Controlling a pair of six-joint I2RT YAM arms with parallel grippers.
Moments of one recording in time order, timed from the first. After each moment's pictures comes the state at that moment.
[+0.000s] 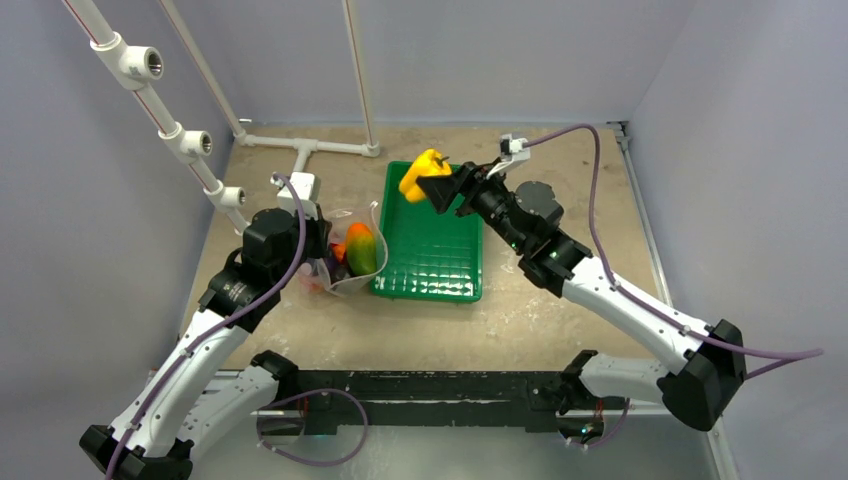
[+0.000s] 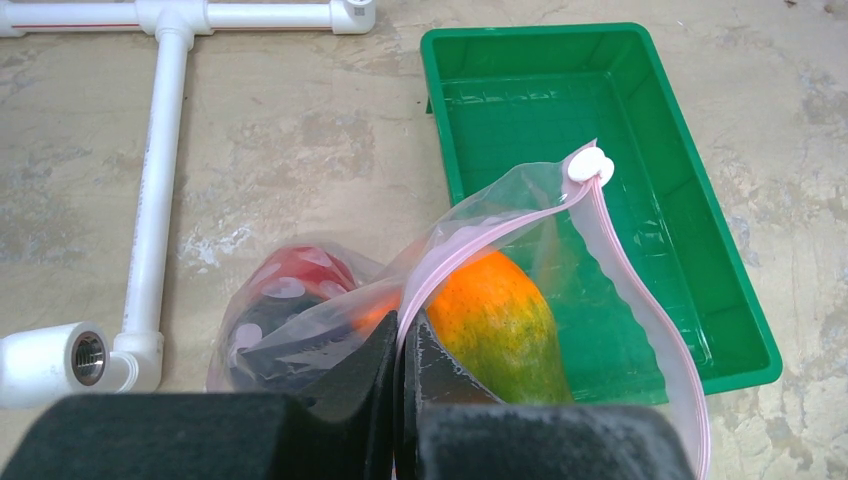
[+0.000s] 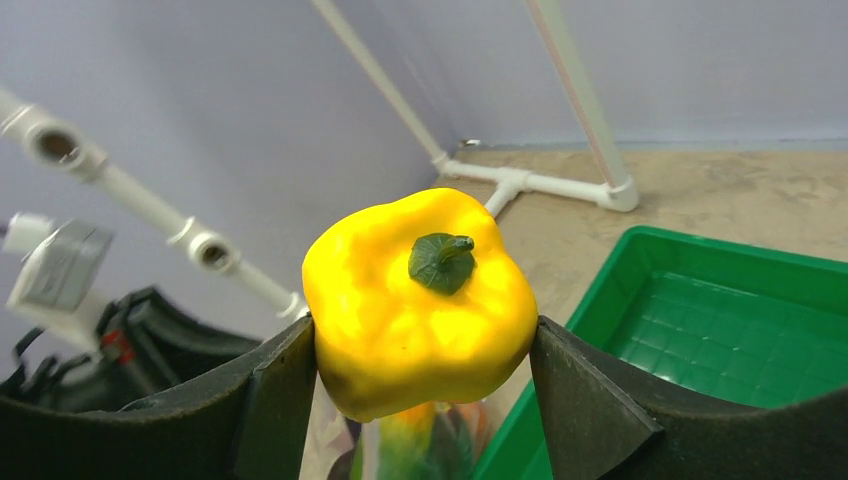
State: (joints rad) left arm -0.47 0.77 0.87 -0.46 -0.21 -0.20; right arm 0.72 1.19 0.98 0.29 0.08 0.57
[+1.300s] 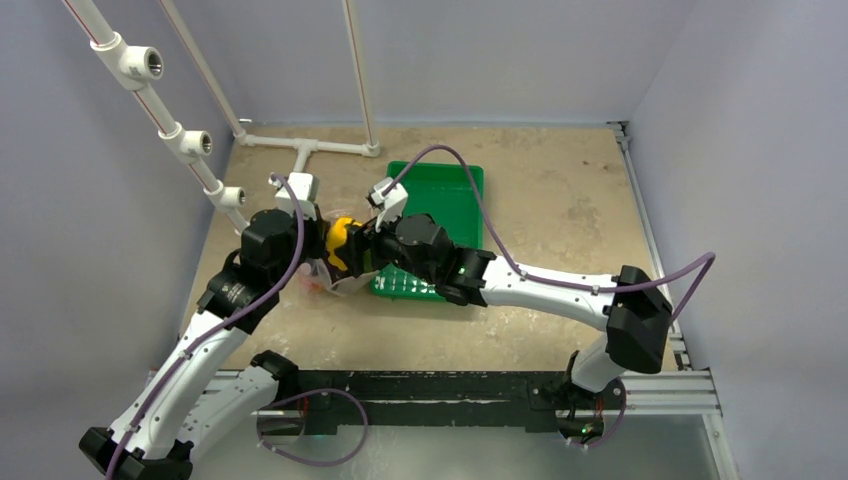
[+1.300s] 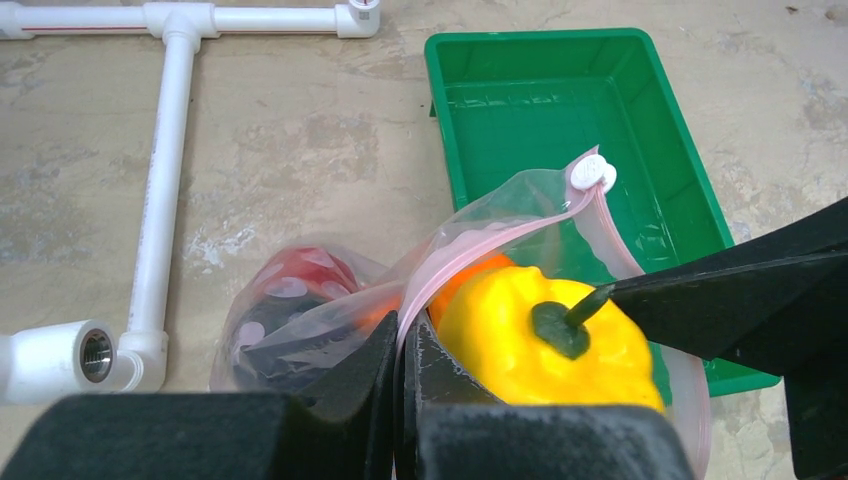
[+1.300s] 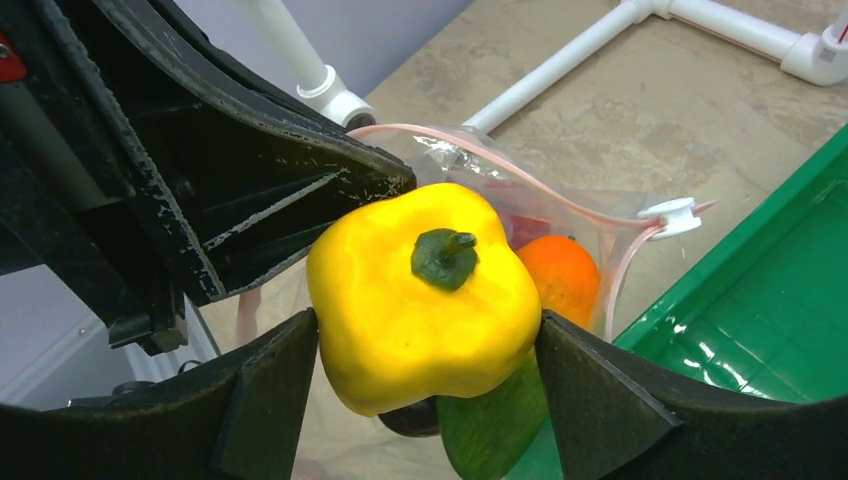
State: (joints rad) left arm -0.47 0.76 0.87 -0.46 -0.21 -0.20; right arm 1.13 1.57 1.20 0.17 0.22 0.36
